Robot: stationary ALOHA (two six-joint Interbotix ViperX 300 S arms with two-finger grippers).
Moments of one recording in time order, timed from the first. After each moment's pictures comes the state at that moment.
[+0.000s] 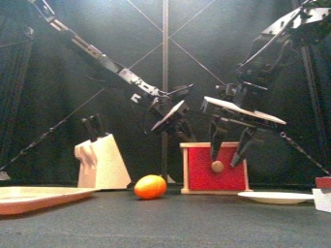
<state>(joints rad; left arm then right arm) 0.41 0.34 0.17 -0.32 0.15 0.25 0.05 0.02 0.67 -0.92 0.78 2.23</state>
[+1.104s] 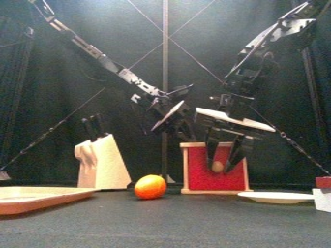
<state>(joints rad) 0.41 0.35 0.18 -0.32 0.15 0.25 -0.03 0.08 0.62 -0.88 0.75 2.23</state>
